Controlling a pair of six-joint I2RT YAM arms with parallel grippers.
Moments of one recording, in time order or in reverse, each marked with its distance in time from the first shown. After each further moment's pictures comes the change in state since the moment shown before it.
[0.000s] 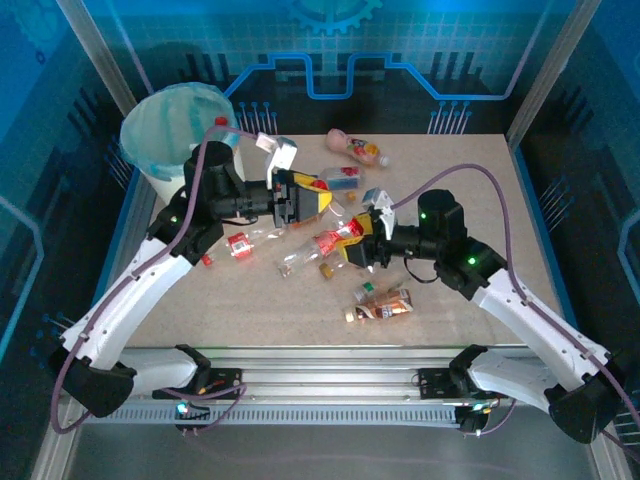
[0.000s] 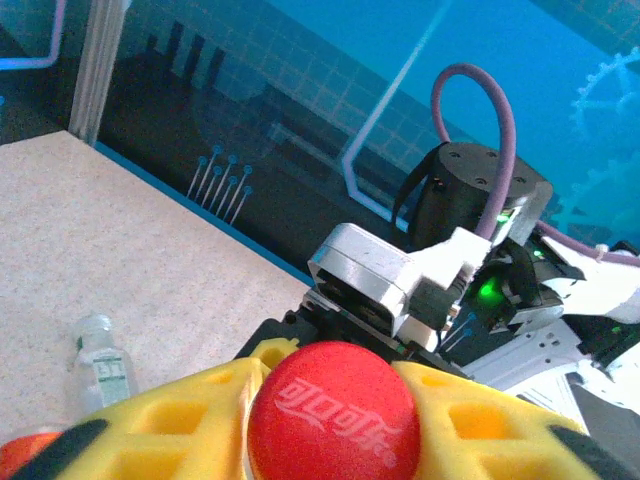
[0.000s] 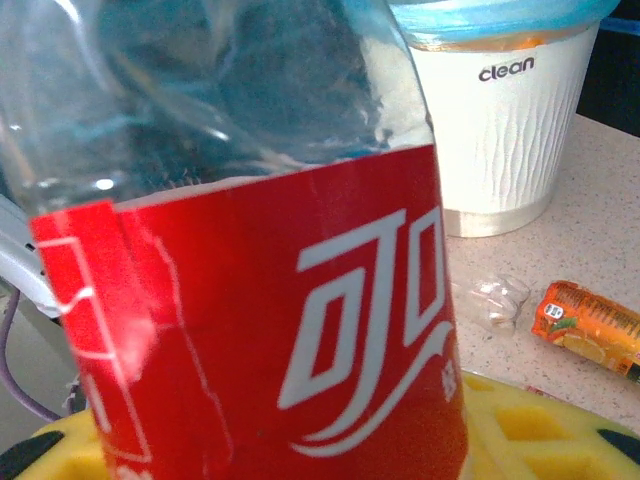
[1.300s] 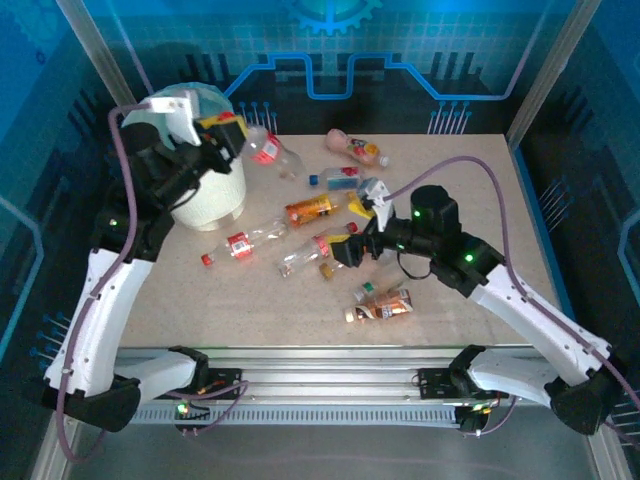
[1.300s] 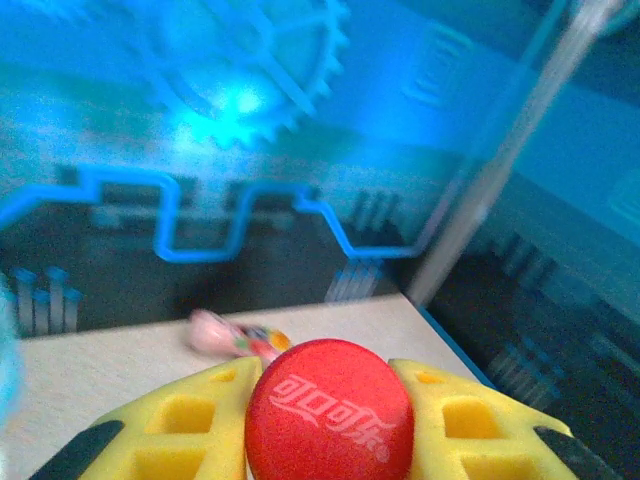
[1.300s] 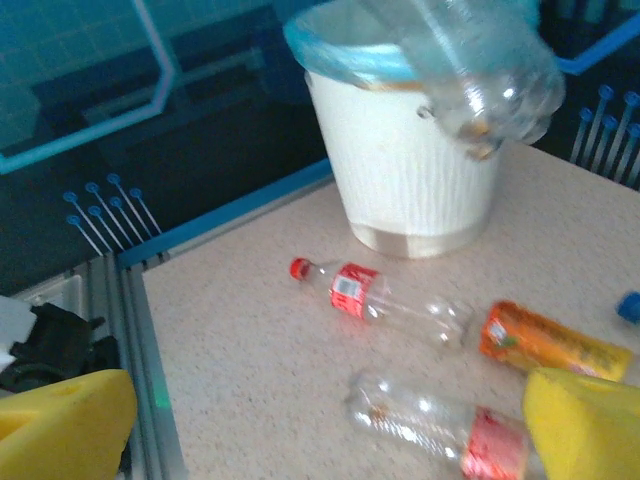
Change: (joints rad) left arm 0.290 -0.071 0.205 -0.150 -0.600 0.057; right arm 0.110 0.058 0.116 -0.015 0.227 0.027
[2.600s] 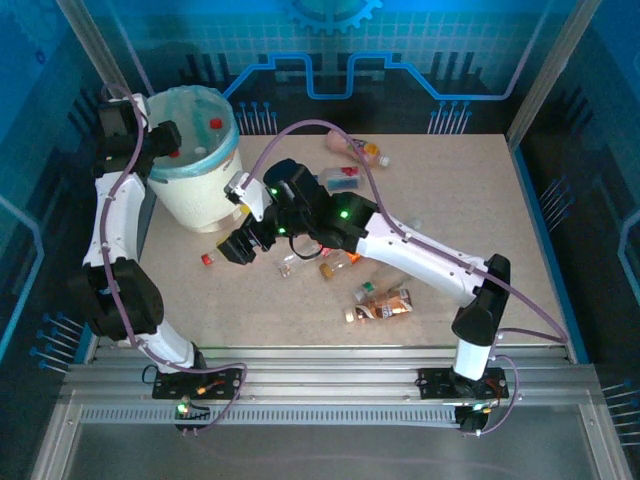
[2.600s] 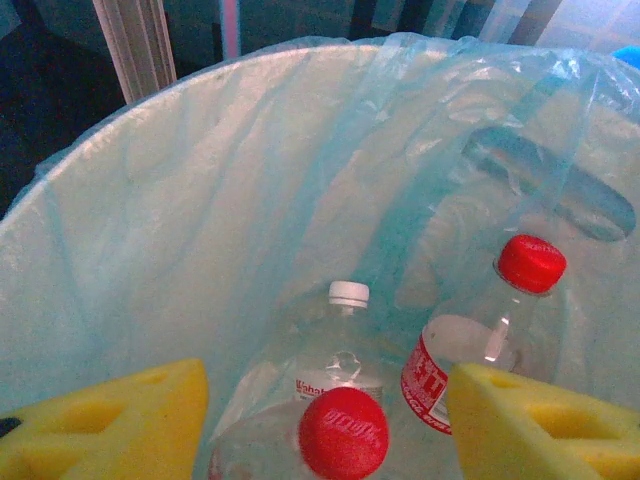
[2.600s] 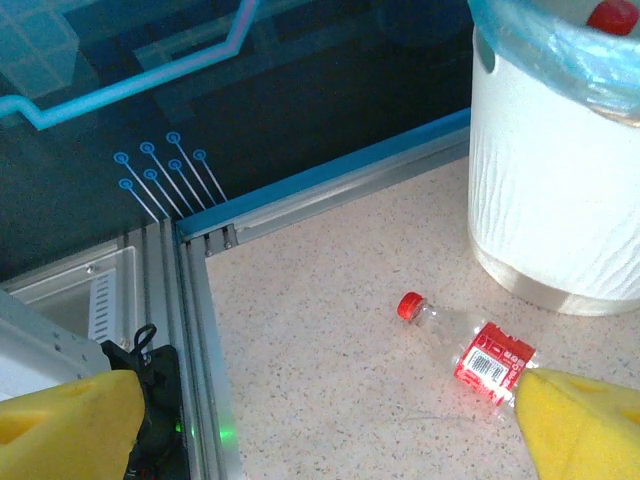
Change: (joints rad) left arm 0.492 0.494 0.045 -0.036 -0.109 0.196; right arm 0.330 0.704 0.793 -0.303 0.148 0.008
